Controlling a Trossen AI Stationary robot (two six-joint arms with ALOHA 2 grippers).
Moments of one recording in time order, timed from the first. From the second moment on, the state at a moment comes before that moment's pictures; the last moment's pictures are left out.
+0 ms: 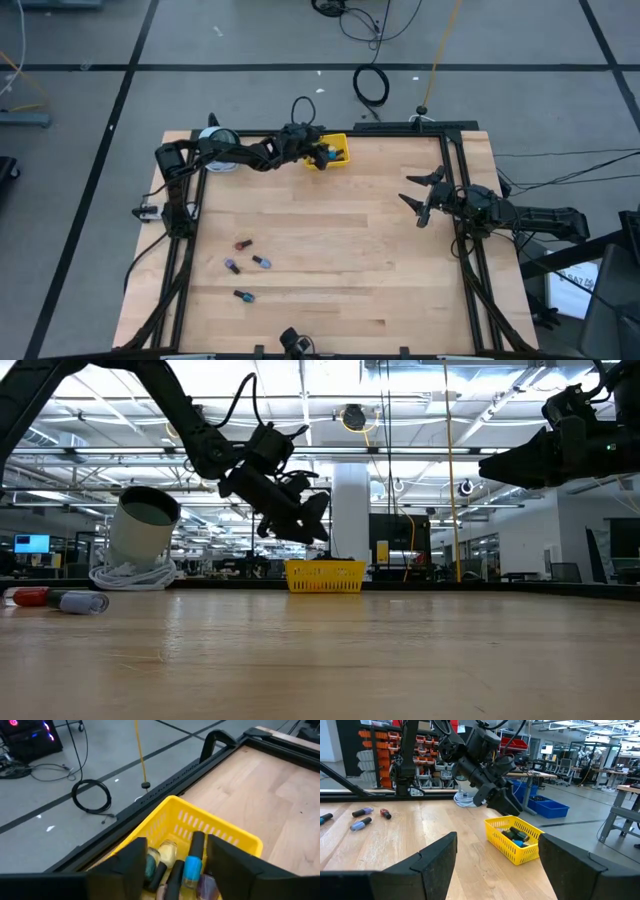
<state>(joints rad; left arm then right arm) 0.51 1.91 1.06 0.41 -0.12 -0.14 -0.12 0.11 0.02 0.12 0.26 -0.10</state>
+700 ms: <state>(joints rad) 0.30 1.35 1.04 -0.68 -0.11 -0.32 -0.12 0.11 0.02 0.12 0.26 -0.10</state>
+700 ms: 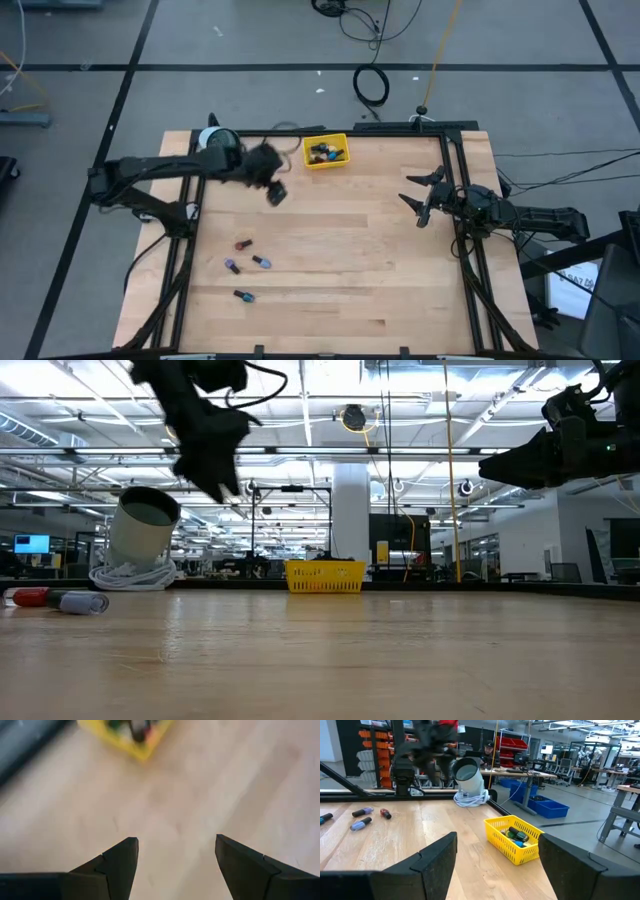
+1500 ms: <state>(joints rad) -0.24 1.29 0.63 -0.74 -0.10 -0.82 -0.12 0.11 0.02 0.13 0.26 -0.09</state>
